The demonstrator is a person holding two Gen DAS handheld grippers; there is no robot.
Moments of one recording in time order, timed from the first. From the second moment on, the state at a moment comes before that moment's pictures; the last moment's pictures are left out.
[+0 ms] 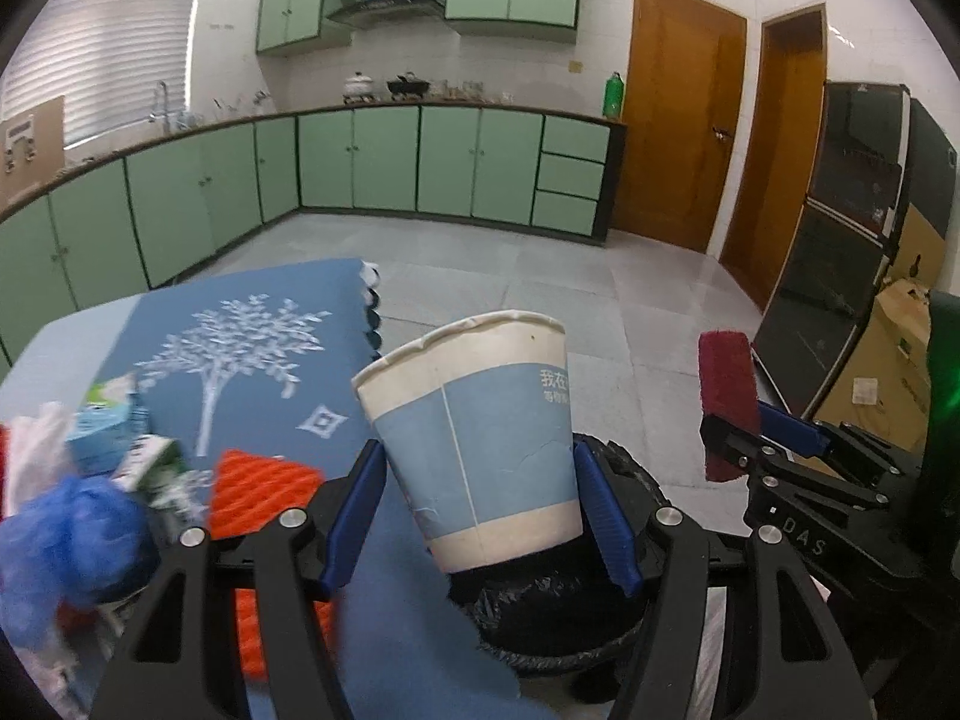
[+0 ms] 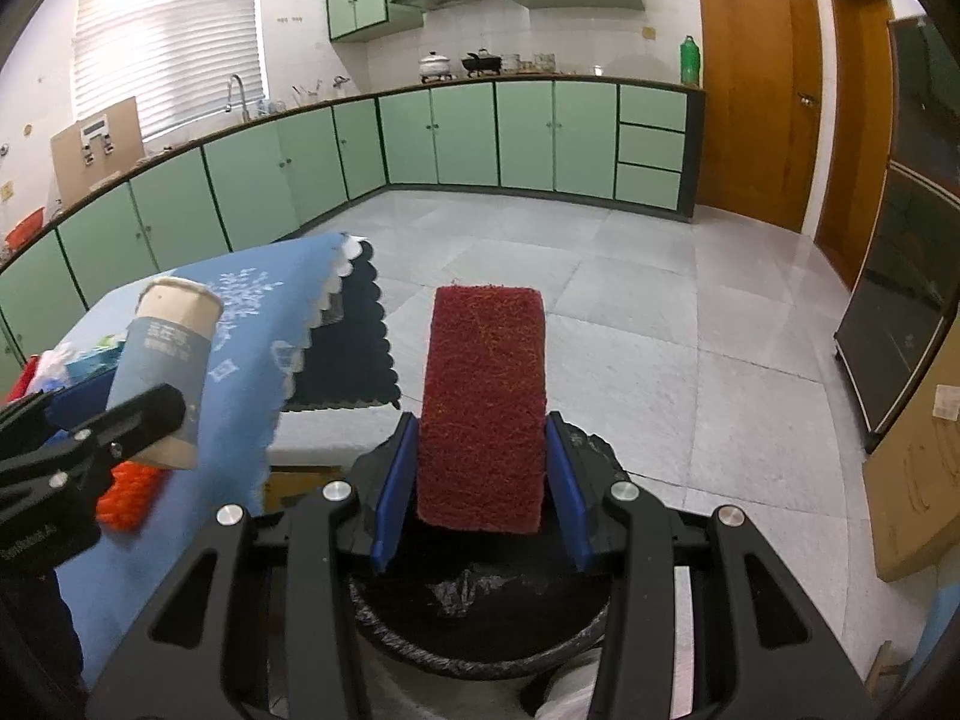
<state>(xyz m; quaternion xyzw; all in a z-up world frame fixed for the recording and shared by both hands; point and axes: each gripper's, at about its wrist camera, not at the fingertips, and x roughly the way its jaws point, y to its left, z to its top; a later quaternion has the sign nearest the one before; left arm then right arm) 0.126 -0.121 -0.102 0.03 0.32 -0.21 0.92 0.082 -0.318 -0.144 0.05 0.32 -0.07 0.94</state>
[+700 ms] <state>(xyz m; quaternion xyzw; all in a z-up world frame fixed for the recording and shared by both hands) 0.167 -0.151 -0.118 0.03 0.34 -0.23 0.91 0.105 -0.359 -0.167 0.07 0.34 -0.12 0.93</state>
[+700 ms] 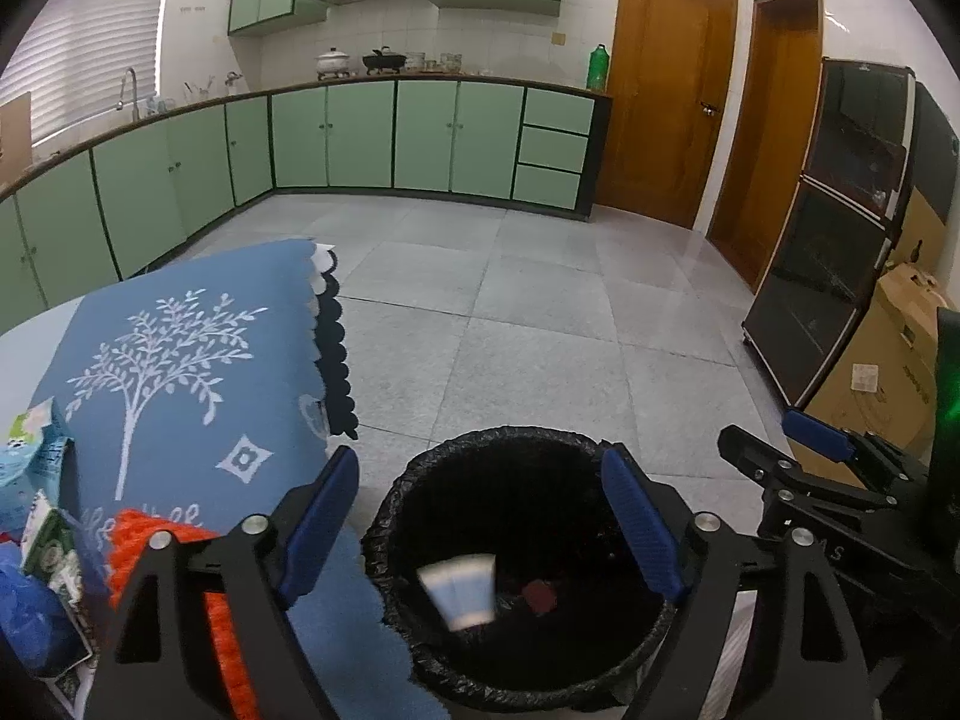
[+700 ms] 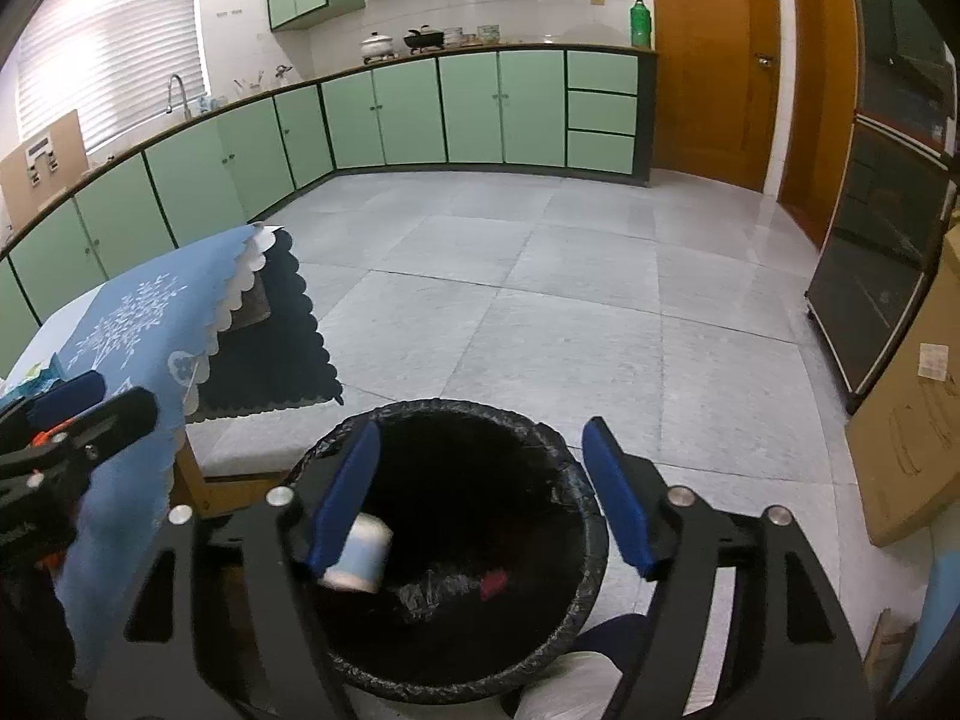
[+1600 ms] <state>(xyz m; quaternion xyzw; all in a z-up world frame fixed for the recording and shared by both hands) 0.085 0.038 -0.076 0.04 0.27 -0.02 0.96 0.094 -0.183 -0.119 0.04 0.30 0.06 0.95</state>
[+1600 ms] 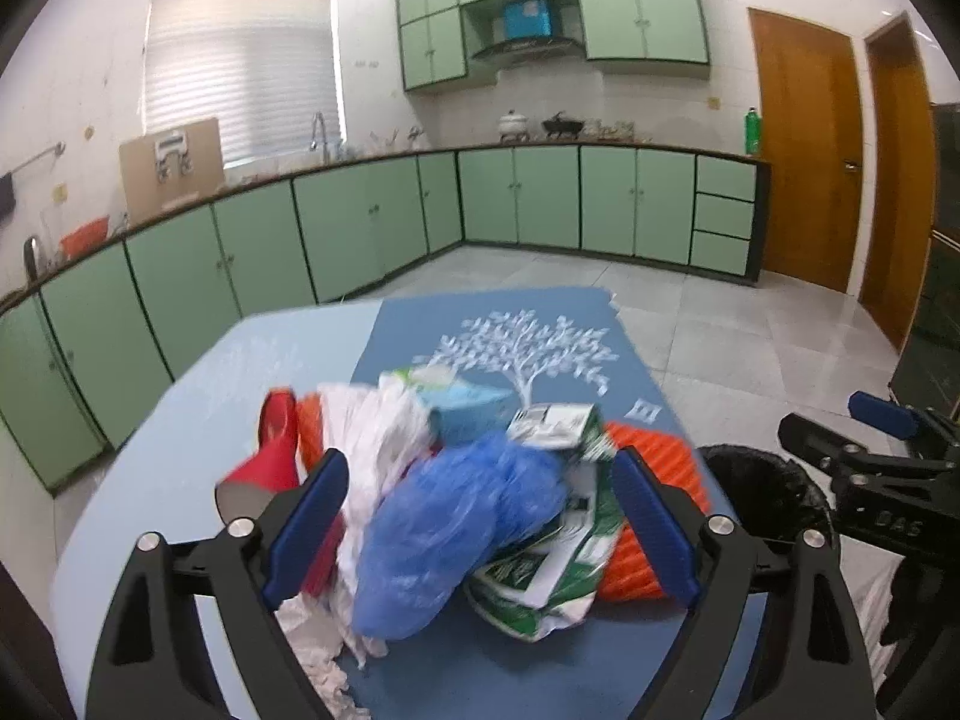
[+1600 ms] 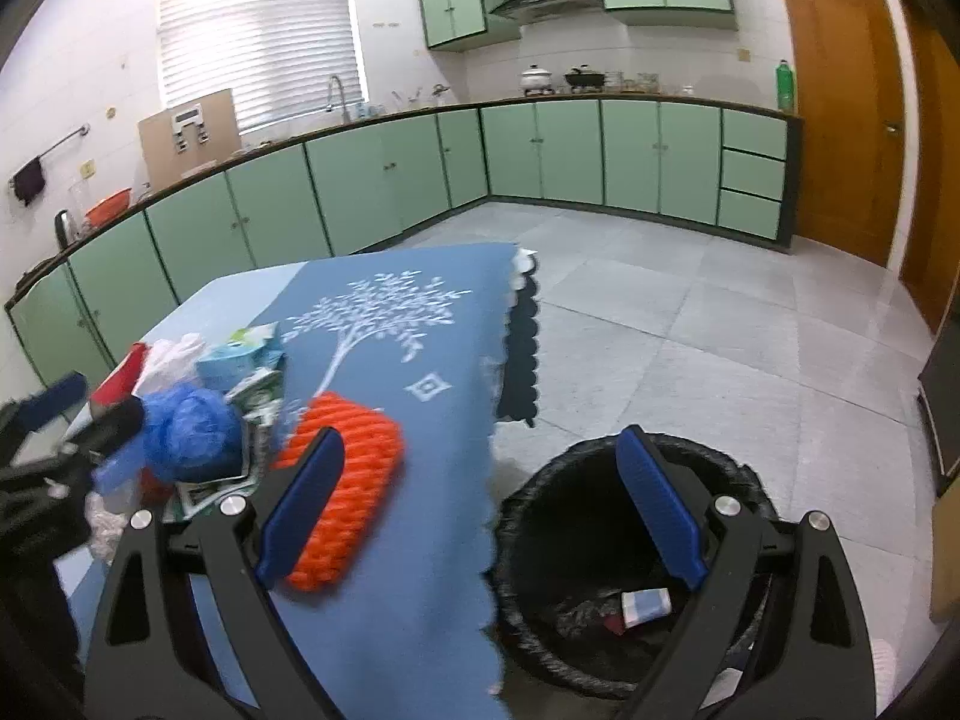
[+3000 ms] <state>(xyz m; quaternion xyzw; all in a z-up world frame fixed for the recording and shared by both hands) 0.084 0.041 -0.111 0.04 0.30 -0.03 0.95 0.098 -0.132 -0.155 0.03 0.37 0.19 0.91</state>
